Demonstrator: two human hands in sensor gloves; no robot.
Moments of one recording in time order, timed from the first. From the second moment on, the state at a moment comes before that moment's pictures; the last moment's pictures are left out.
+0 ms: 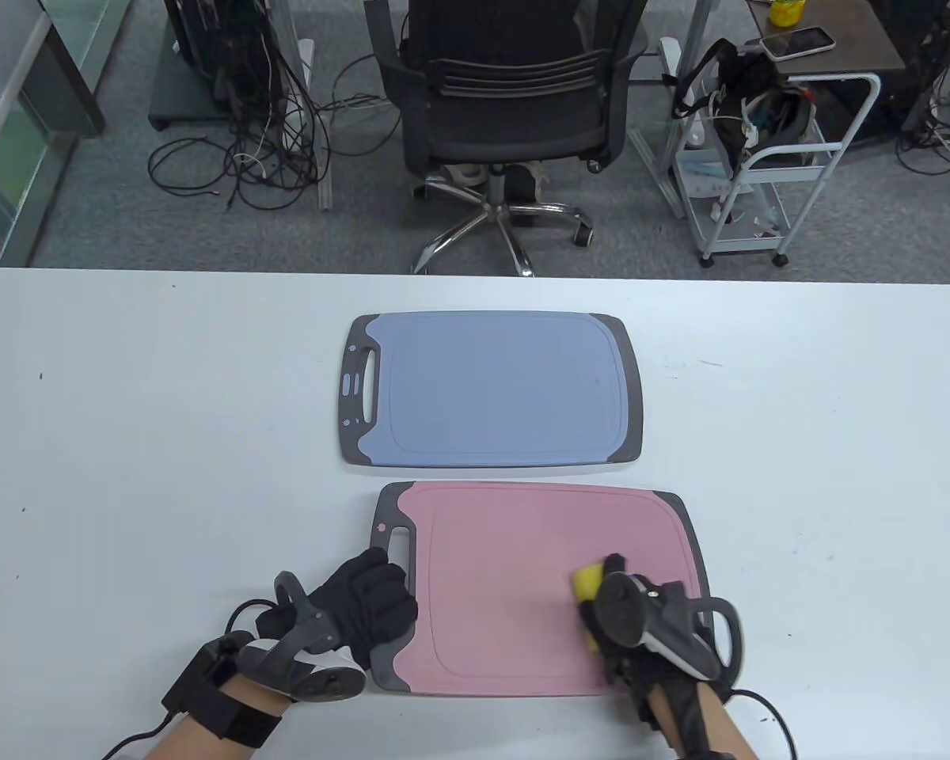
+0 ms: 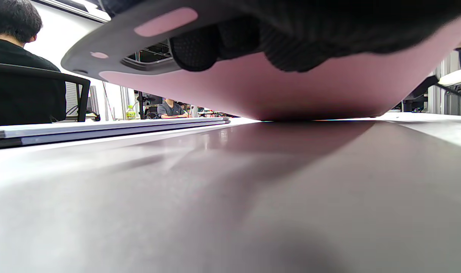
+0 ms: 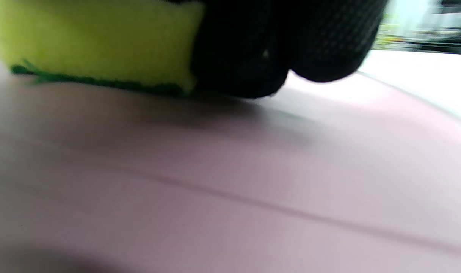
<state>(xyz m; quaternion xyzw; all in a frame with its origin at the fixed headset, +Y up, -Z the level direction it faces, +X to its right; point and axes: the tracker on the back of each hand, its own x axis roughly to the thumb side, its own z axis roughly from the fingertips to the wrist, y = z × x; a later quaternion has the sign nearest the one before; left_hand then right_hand) -0.168 -0.766 -0.146 0.12 -0.48 0.00 0.87 0.113 -0.752 -0.165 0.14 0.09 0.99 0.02</state>
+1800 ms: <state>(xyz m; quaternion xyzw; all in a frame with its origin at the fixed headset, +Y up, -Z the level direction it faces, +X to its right) -0.165 -0.765 -0.148 0.11 -0.47 -0.01 0.88 0.095 -0.751 -0.148 0.18 0.07 0.98 0.03</state>
